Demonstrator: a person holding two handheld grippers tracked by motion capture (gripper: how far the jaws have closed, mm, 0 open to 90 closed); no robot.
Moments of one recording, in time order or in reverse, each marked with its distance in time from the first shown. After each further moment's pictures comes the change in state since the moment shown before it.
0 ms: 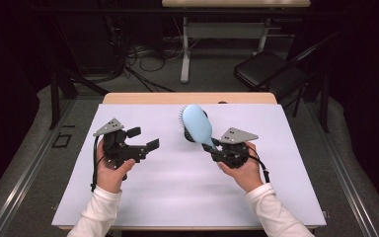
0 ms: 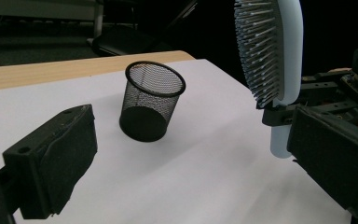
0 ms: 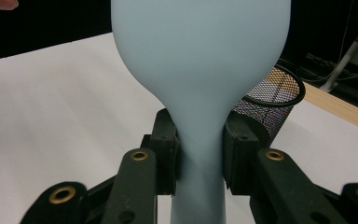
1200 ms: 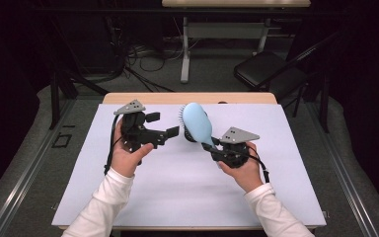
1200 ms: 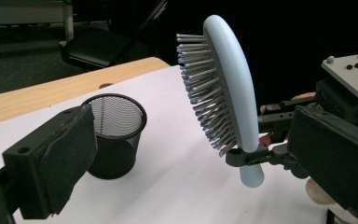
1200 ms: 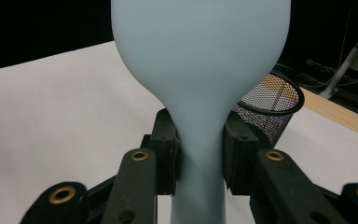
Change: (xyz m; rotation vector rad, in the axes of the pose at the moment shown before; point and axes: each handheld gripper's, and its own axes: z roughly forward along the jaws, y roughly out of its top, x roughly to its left) left arm -0.033 0.053 0.034 0.049 -0.082 0.071; right arm 0.001 0.003 -0.002 -0.029 0.003 0.005
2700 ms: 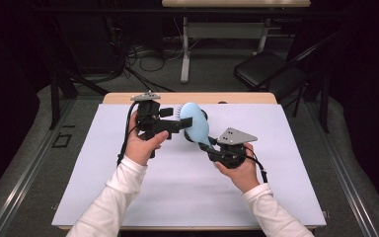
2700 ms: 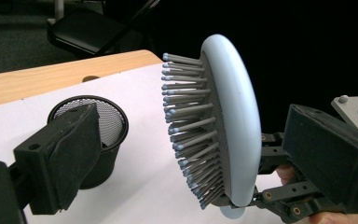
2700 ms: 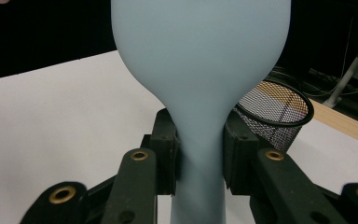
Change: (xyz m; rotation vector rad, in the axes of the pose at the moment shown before) left arm -0.005 0.020 0.034 0.045 -0.016 -0.102; right arm 0.006 0.000 0.005 -0.040 0.011 -0.004
